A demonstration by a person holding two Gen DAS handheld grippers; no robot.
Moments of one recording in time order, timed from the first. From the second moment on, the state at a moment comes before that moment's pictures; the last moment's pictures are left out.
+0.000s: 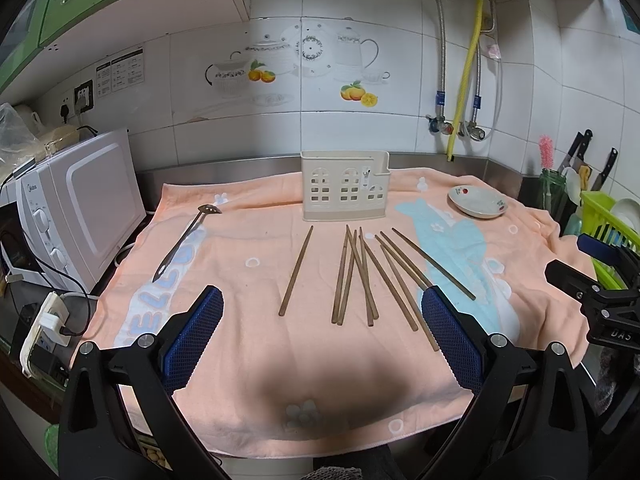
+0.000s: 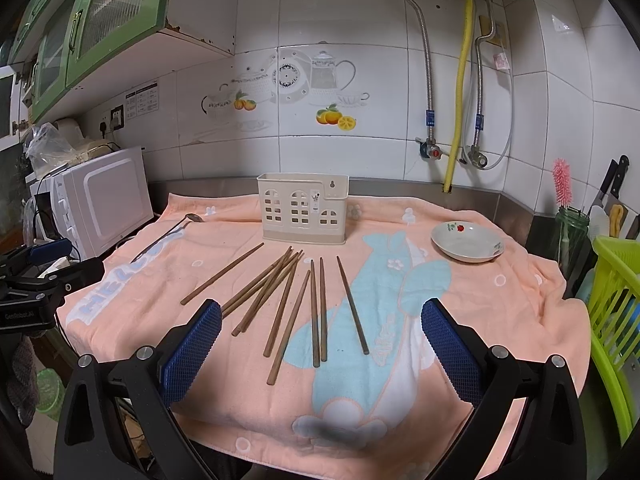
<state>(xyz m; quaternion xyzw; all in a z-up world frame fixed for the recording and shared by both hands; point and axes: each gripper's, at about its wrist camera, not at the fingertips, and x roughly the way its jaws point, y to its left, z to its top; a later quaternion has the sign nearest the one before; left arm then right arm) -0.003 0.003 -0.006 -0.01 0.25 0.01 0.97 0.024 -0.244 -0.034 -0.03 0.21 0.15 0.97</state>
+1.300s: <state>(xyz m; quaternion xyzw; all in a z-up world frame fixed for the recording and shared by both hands) 0.057 0.015 -0.049 -0.03 0.32 0.02 0.95 0.079 -0.229 -0.074 -0.04 0.27 0.16 0.95</state>
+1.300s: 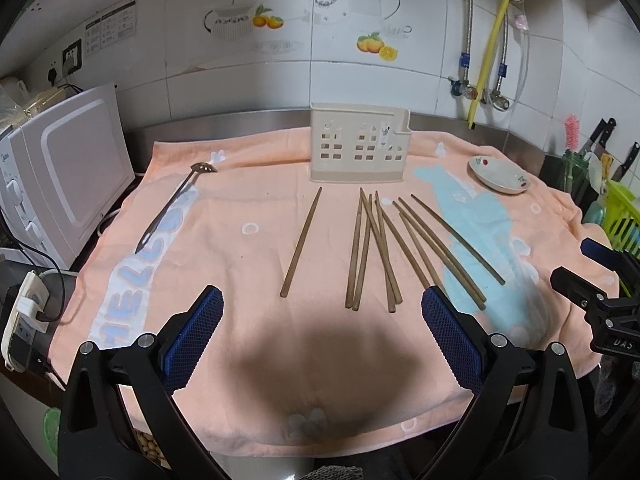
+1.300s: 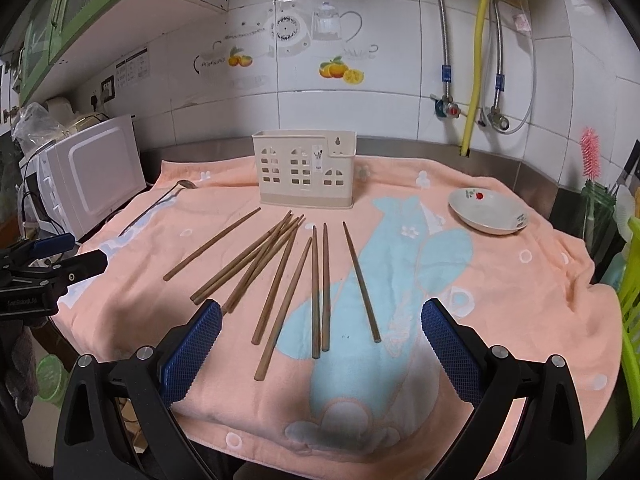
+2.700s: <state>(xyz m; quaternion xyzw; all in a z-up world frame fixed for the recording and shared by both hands) 0.173 0.047 -0.125 -0.04 0.42 0.02 0.91 0.192 -0.239 -0.145 -0.01 0.37 0.14 0.92</state>
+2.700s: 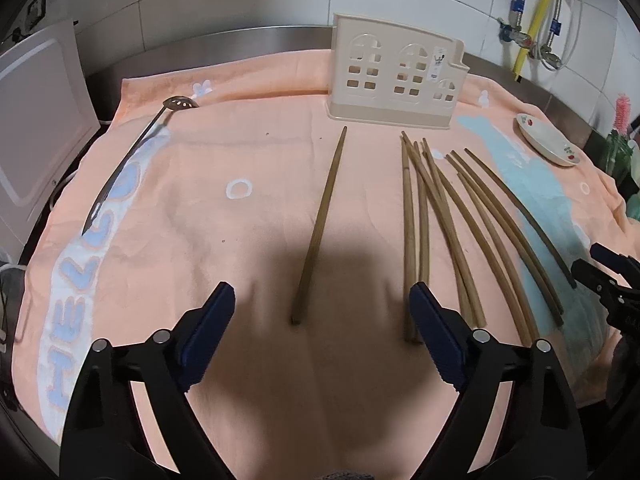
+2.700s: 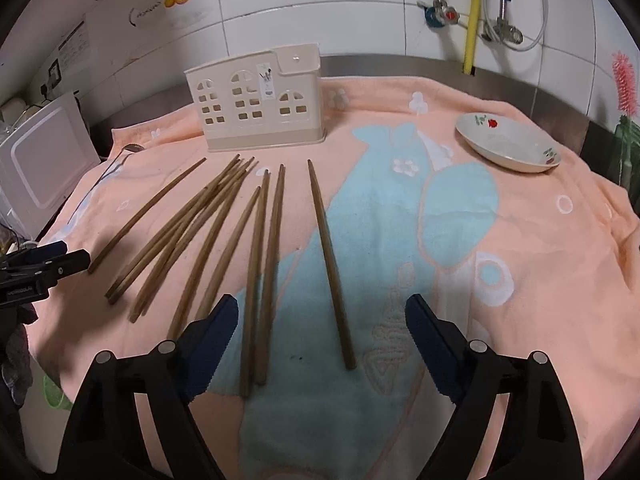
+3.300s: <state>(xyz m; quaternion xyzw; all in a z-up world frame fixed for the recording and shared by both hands) 0.205 0.064 -0.145 -0.08 0.44 -0.02 0.90 0.214 -0.231 -0.154 -0.01 0.39 0.15 0.91</state>
